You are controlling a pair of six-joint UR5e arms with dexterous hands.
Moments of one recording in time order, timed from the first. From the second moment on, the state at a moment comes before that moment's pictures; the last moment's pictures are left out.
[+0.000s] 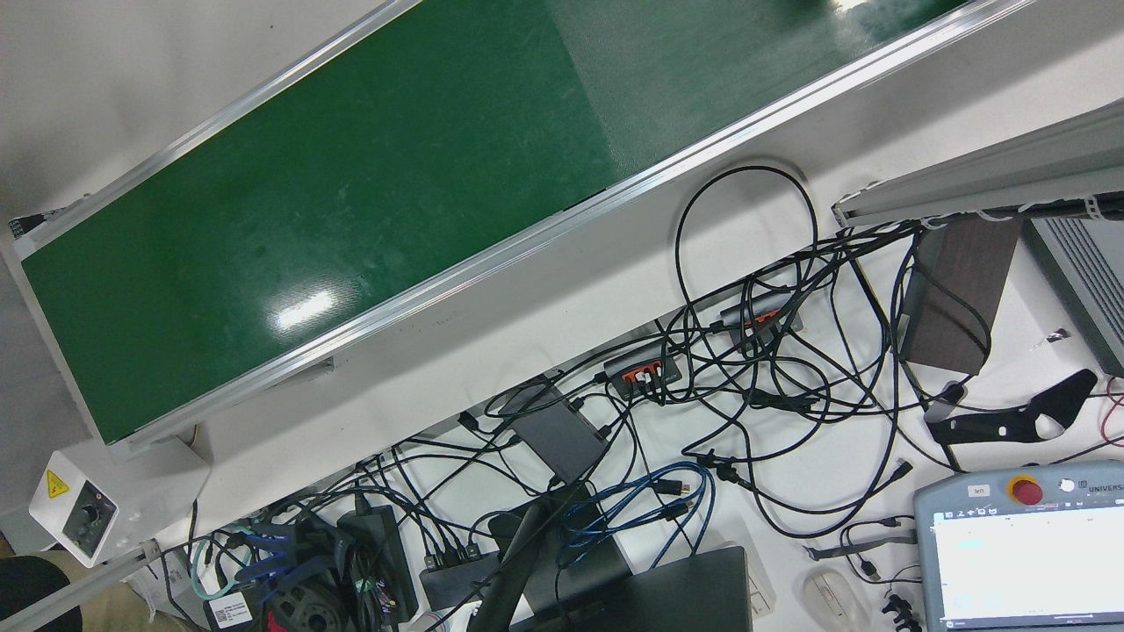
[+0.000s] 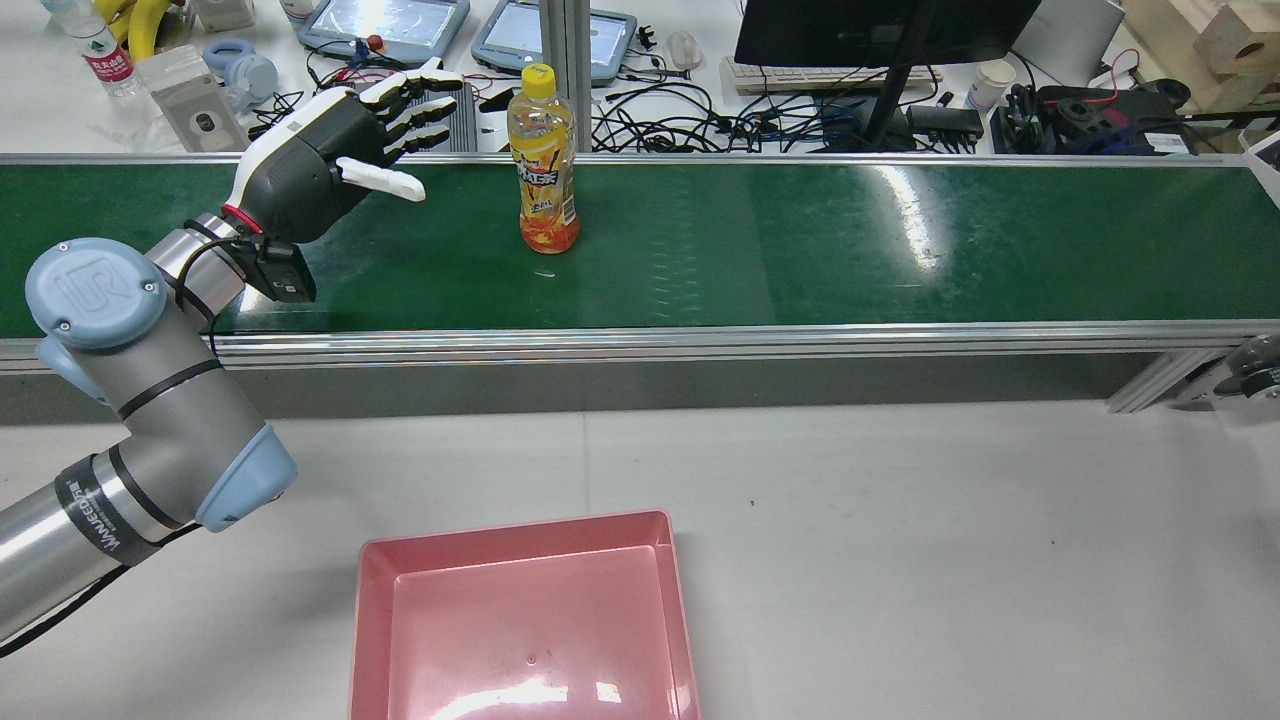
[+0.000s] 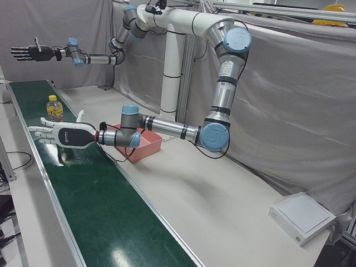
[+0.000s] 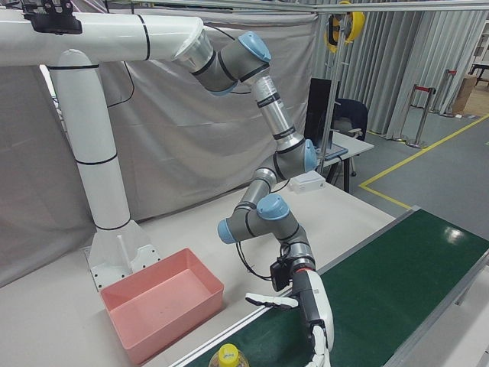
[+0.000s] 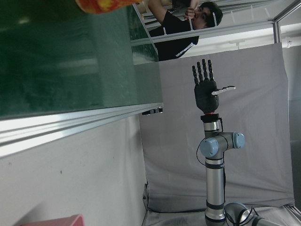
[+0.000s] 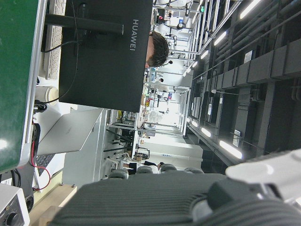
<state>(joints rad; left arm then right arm) -0.85 -2.20 -1.56 0.16 1.29 0.39 1.60 -1.57 1.66 -3.27 -1.58 -0.10</state>
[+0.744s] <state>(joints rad) -0.81 -2.27 -1.50 0.15 1.29 0.41 1.60 -1.57 1.66 -3.27 -1.58 -0.10</state>
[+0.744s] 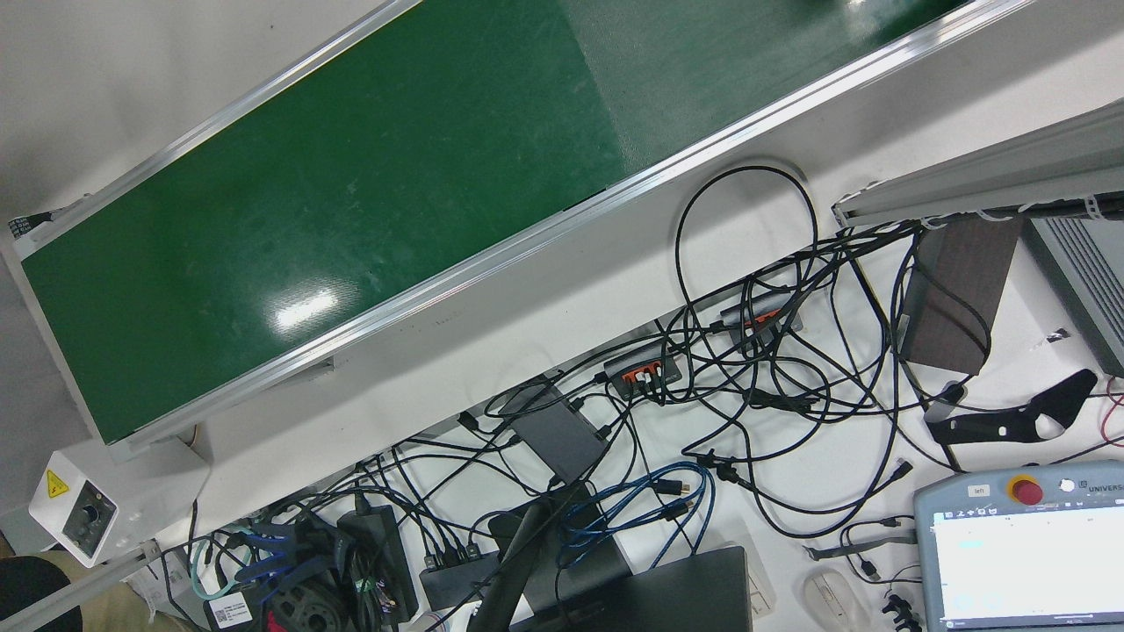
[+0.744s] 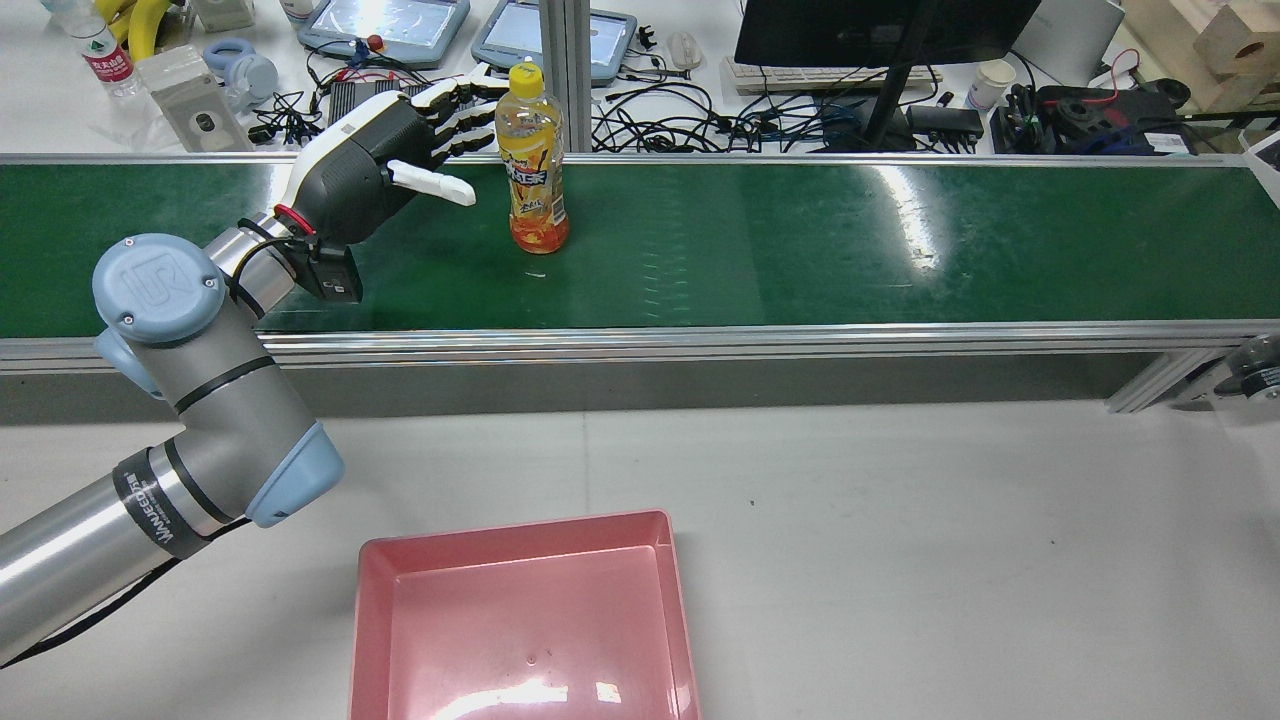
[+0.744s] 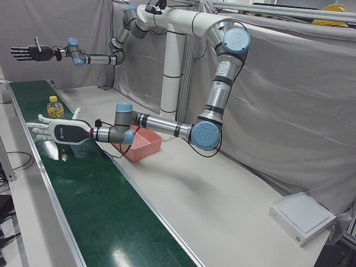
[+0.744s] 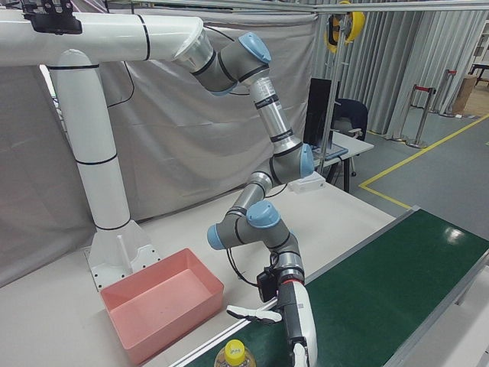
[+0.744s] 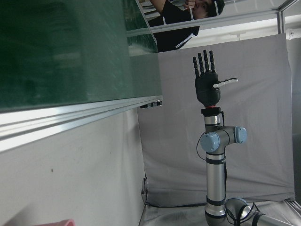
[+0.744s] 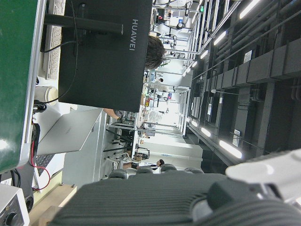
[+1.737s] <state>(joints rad) -0.80 -2.34 -1.44 0.14 1.29 0.42 1.60 -1.57 1.66 -3.27 -1.58 -0.10</state>
